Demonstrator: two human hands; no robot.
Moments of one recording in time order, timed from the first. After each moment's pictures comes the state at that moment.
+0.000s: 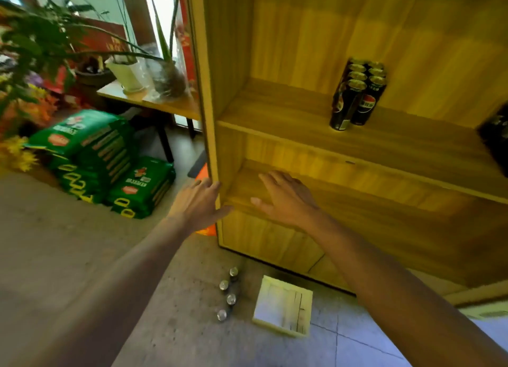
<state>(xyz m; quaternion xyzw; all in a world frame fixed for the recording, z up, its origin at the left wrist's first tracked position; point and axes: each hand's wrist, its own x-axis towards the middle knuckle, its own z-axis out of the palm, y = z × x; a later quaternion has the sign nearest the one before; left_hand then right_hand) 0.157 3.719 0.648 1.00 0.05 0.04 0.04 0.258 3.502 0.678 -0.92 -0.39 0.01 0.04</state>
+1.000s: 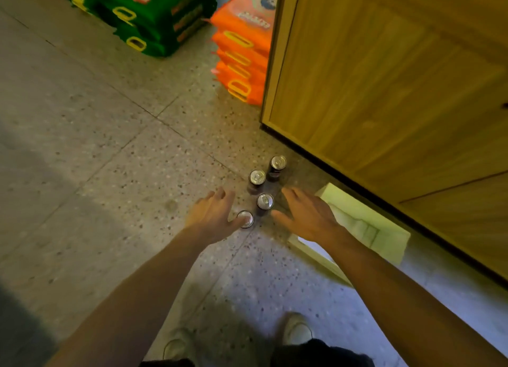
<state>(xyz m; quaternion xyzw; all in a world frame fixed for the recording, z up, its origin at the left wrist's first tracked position) 0.022 3.682 -0.050 0.95 0.24 -0.15 0.16 0.191 3.500 -0.048 -0.86 -0.45 0.23 -0.01</state>
